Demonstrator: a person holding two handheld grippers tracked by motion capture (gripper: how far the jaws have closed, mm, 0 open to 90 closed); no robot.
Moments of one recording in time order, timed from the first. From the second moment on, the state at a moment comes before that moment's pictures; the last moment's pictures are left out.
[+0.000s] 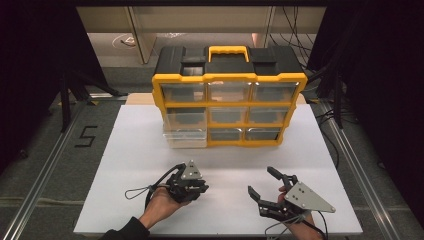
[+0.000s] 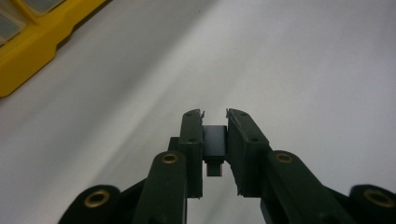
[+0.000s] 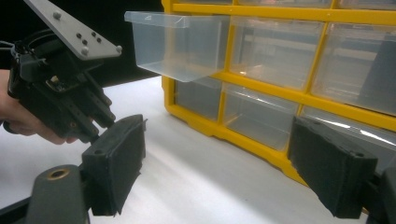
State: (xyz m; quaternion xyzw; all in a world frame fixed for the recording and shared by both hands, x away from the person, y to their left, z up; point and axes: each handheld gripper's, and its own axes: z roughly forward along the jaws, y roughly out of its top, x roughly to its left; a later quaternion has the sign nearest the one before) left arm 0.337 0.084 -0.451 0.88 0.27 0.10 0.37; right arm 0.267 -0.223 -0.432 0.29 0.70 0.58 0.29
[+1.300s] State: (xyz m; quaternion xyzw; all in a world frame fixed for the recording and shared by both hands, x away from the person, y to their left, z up) left arm 0.338 0.120 -0.406 0.82 0.29 0.16 0.47; right arm 0.267 -0.223 -0.432 0.29 0.70 0.58 0.29
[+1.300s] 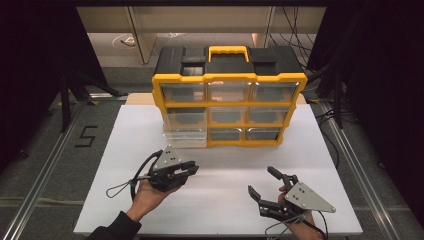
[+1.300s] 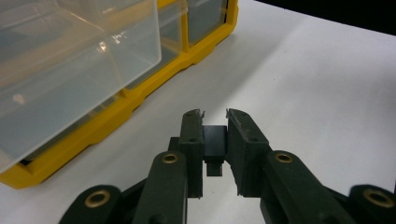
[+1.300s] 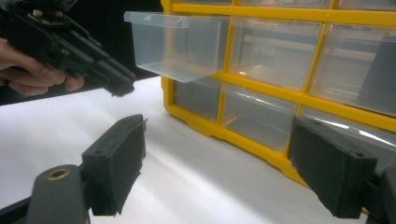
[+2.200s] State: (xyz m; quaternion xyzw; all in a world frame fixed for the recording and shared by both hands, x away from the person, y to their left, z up) left arm 0.336 0.130 -0.388 0.79 0.29 0.16 0.52; right arm 0.267 -0.223 -0.432 0.29 0.70 0.58 0.29
